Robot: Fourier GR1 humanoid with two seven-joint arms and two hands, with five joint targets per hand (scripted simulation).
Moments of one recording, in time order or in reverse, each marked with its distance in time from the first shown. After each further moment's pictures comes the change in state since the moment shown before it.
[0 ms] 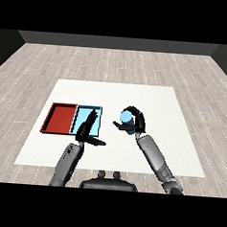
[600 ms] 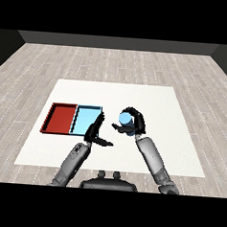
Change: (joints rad) left arm -0.072 0.000 -0.132 0.155 0.068 0.125 -0.048; right arm 0.047 0.061 -0.051 -0.083 0.105 0.097 0.038
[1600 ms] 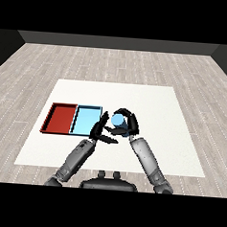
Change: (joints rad) left arm -0.119 0.001 -0.069 0.150 0.134 0.075 -0.031; right arm -0.011 0.081 0.034 -0.009 0.063 0.032 0.006
